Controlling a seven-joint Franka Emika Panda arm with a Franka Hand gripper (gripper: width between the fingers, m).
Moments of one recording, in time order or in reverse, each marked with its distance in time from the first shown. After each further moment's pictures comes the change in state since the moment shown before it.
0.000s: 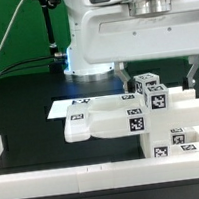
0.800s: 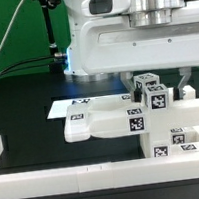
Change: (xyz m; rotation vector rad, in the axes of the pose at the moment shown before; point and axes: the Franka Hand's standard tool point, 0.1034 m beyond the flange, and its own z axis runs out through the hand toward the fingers) arm -0.003 0.002 0.012 -0.008 -0.003 0.113
